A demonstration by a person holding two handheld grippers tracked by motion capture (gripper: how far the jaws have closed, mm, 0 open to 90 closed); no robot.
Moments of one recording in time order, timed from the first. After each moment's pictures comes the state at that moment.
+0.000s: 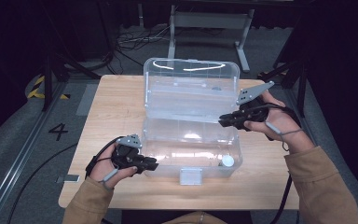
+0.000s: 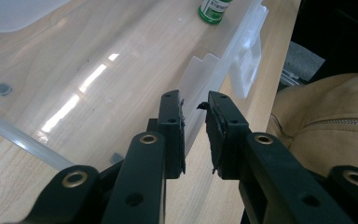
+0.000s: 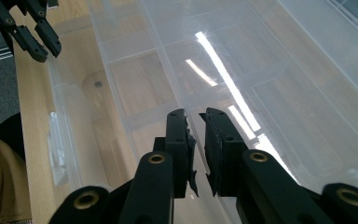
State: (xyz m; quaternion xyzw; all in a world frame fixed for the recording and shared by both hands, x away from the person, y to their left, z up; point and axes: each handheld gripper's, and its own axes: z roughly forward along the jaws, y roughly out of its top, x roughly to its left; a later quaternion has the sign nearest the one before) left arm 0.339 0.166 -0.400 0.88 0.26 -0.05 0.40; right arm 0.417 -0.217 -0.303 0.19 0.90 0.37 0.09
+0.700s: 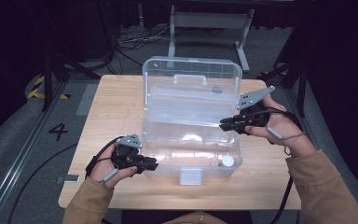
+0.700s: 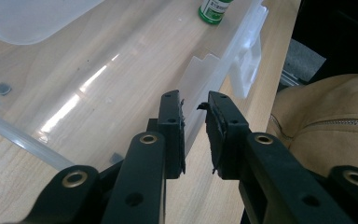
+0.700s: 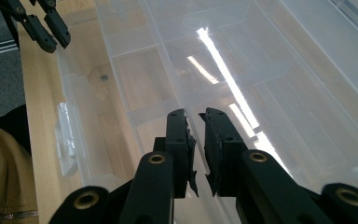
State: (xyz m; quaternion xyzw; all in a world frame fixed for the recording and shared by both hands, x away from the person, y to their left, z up) left arm 0.338 0.166 -0.400 0.88 0.27 -0.05 0.40; right arm 0.406 -0.217 -0.305 0.18 0.91 0.37 0.09
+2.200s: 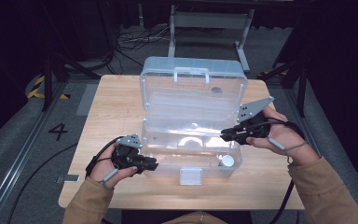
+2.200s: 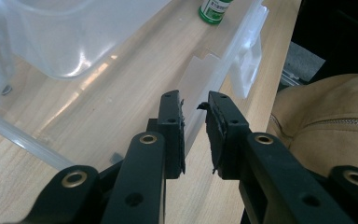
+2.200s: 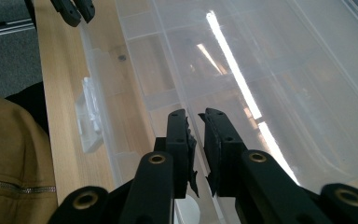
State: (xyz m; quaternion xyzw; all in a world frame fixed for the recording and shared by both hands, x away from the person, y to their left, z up) left arm 0.338 0.166 -0.400 0.88 0.27 -0.05 0.40; right arm 0.383 -0.216 -0.314 0.15 0.92 0.35 0.08
